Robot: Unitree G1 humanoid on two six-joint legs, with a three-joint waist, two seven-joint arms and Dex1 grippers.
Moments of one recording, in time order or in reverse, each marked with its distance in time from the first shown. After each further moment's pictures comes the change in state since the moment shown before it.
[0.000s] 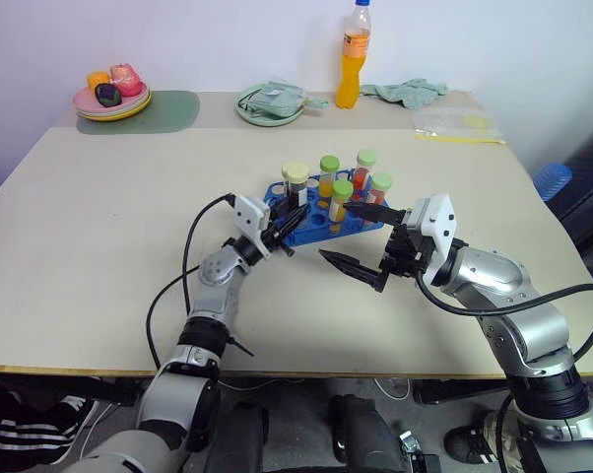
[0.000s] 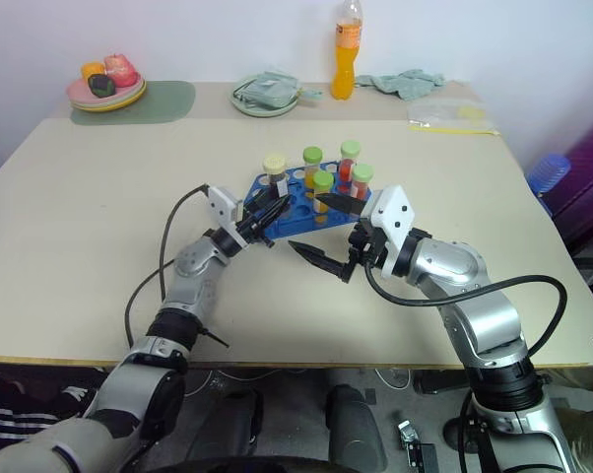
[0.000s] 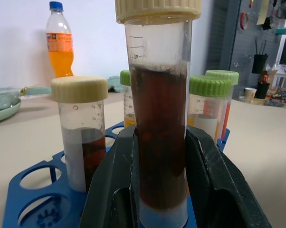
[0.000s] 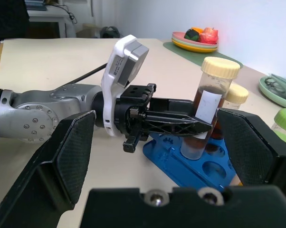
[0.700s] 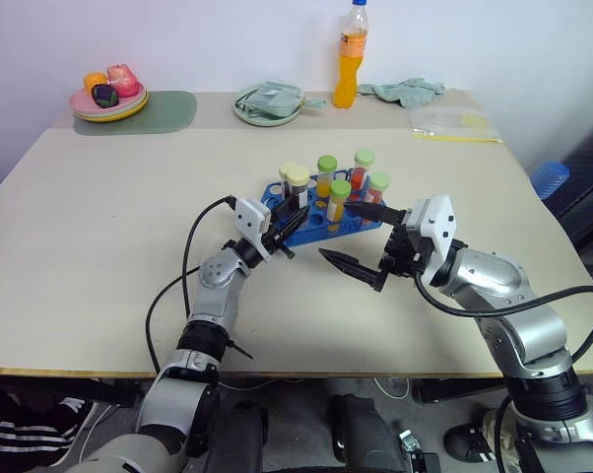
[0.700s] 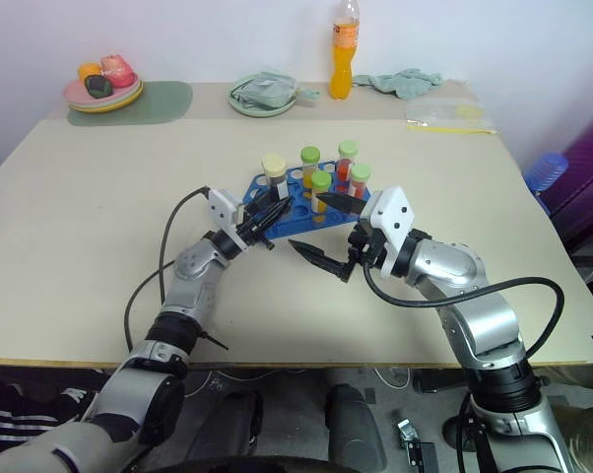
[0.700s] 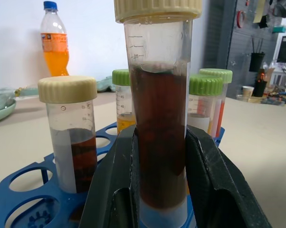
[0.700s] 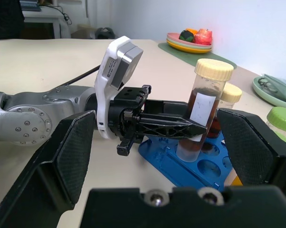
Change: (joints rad) left arm 0.036 0.009 -0.002 -0.058 0.016 0.007 0.021; right arm 0.008 0.009 0.002 0.000 -0.012 -0.012 -0.009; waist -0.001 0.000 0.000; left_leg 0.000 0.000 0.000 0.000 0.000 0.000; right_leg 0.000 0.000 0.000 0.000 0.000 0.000
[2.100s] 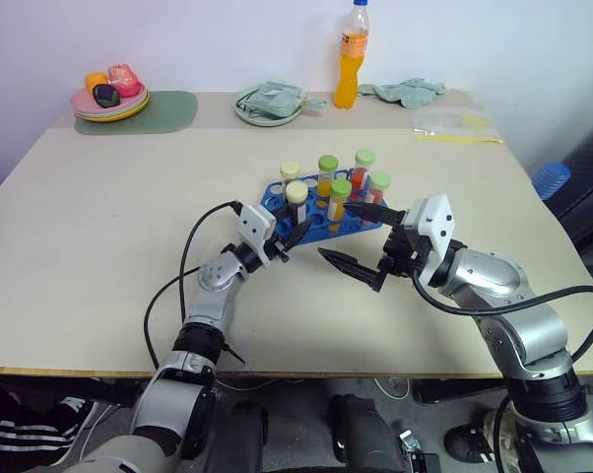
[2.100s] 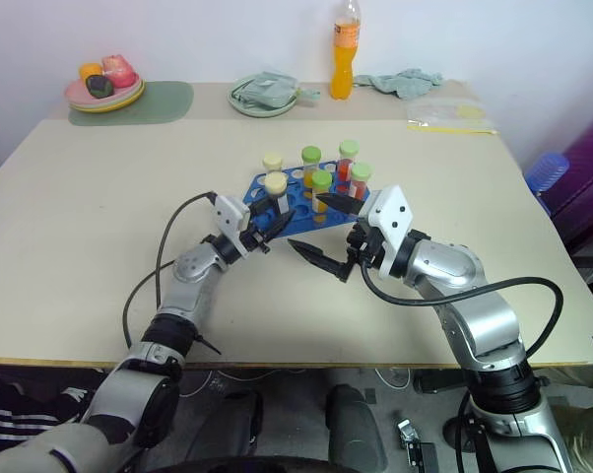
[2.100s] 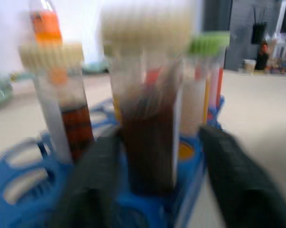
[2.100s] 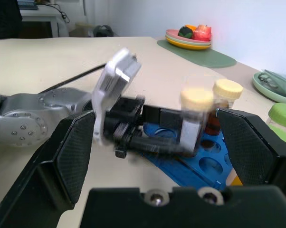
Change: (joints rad) left arm 0.029 0.027 -0.037 0.019 0.054 0.016 0.015; right arm -0.001 0.005 0.000 -0.020 0.002 0.037 -0.021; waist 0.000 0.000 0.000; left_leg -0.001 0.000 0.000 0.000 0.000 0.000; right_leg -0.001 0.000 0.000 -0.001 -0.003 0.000
